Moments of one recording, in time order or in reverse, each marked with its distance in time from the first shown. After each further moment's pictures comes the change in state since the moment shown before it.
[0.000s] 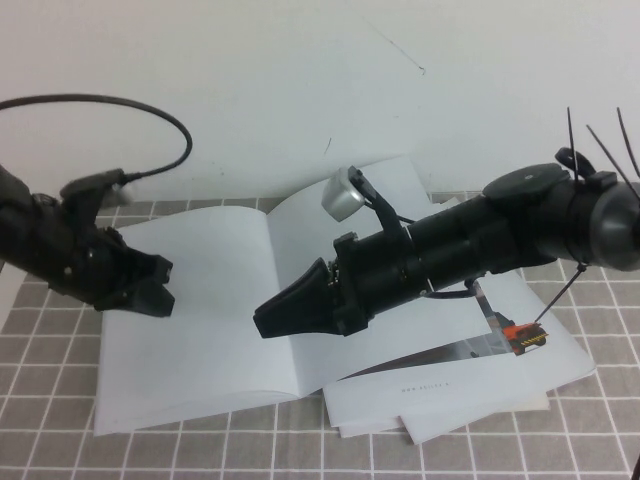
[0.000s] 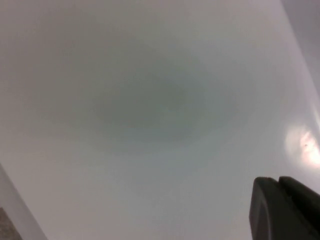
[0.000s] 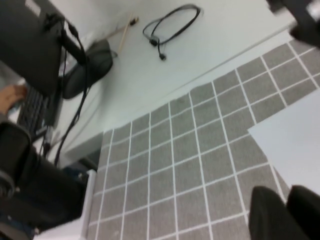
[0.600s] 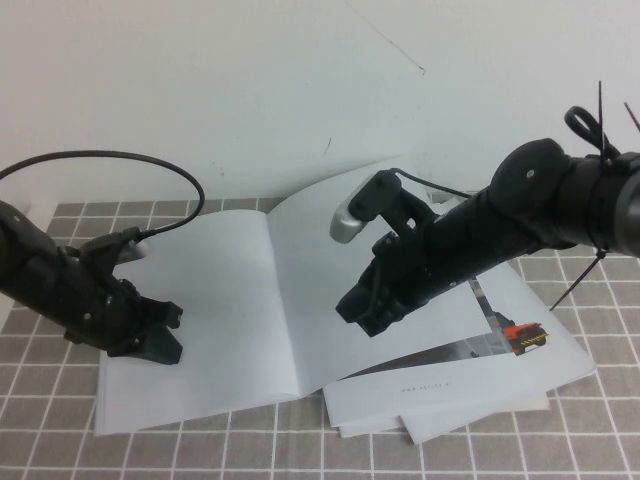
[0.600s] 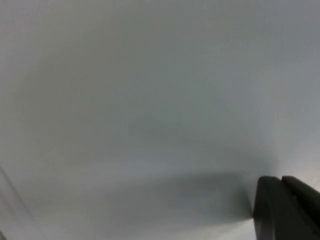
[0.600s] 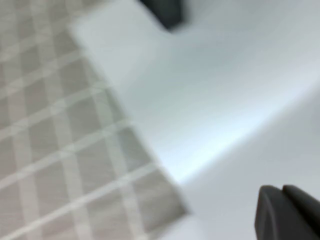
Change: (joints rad) right arm -0.002 -0.076 -0.002 -0.576 -0.383 0.380; left arm 0.000 0.150 0.073 -0.034 -0.068 0.038
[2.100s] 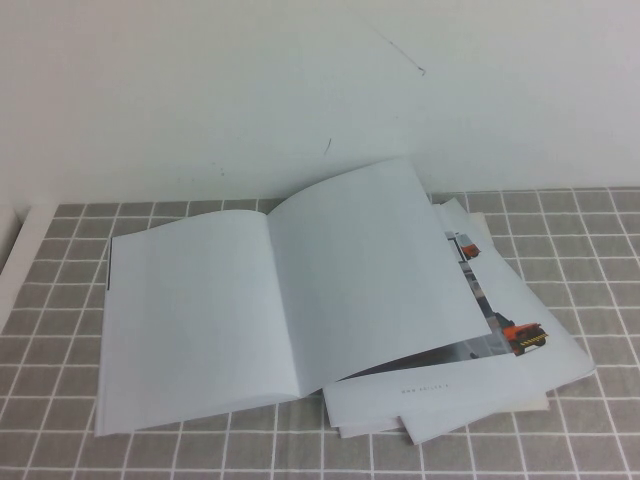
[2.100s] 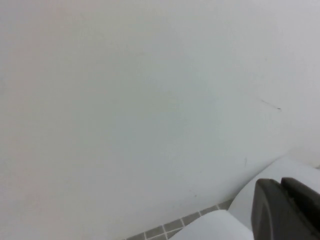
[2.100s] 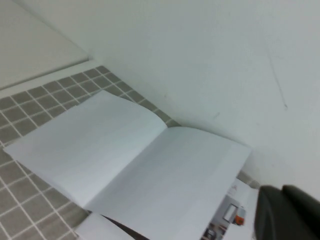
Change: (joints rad) right arm -0.340 -1.095 0.245 -0.211 0.138 0.256; left arm 0.000 -1.756 0.320 0.266 -0.079 -0.142
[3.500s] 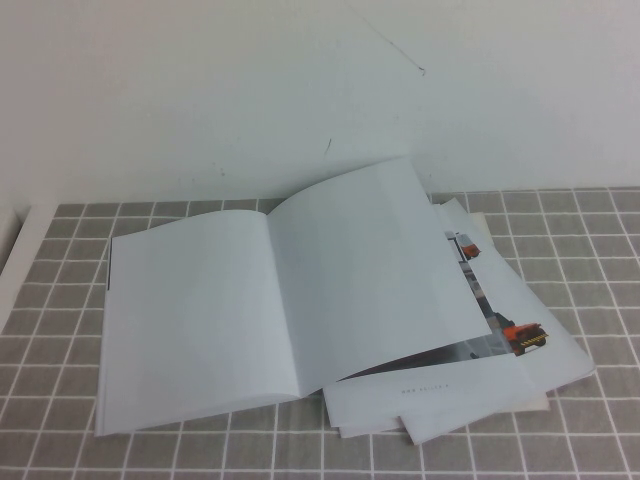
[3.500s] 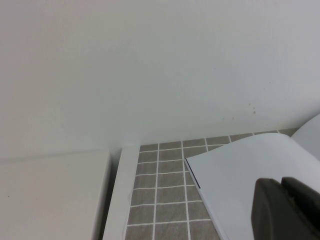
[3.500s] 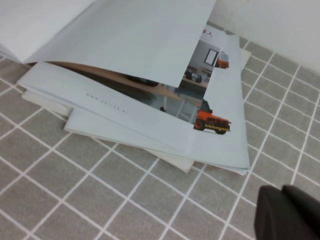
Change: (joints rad) right arm -0.001 -0.531 0.925 -0.186 -0.413 0.062; left arm 0.000 -0.222 0.747 0.273 -0.515 -0.300
